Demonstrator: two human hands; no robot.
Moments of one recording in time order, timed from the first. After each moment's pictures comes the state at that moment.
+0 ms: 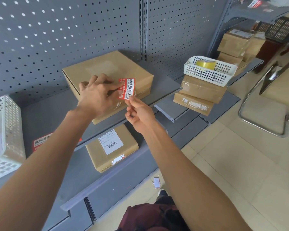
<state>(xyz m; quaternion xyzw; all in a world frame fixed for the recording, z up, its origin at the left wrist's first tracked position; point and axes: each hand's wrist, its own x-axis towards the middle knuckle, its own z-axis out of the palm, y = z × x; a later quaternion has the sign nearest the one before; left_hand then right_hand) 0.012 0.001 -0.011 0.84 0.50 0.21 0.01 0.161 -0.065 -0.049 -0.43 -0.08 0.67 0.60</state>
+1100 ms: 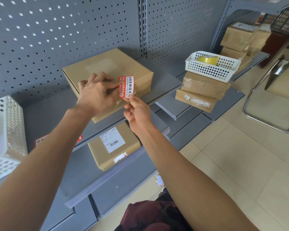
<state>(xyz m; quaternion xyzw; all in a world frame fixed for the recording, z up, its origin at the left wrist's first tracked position) 0.013 0.001 -0.008 0.84 0.51 0.20 0.01 0.144 -0.060 -0.056 -0.41 -0.06 0.64 0.65</state>
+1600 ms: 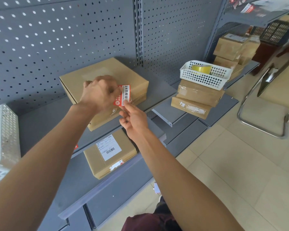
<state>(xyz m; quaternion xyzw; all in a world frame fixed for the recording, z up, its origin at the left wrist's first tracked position) 0.037 0.020 0.012 0.83 0.52 0.19 0.04 0.149 -0.066 -0.045 -0.42 -0.06 0.66 0.63</state>
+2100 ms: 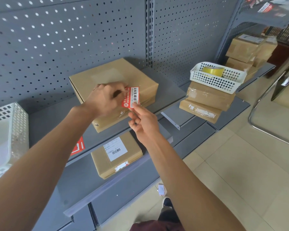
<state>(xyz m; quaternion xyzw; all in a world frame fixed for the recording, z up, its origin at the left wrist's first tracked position) 0.016 0.033 0.000 0.86 0.45 0.20 0.14 0.158 -0.066 -0.044 -0.42 -0.08 0.67 0.61</state>
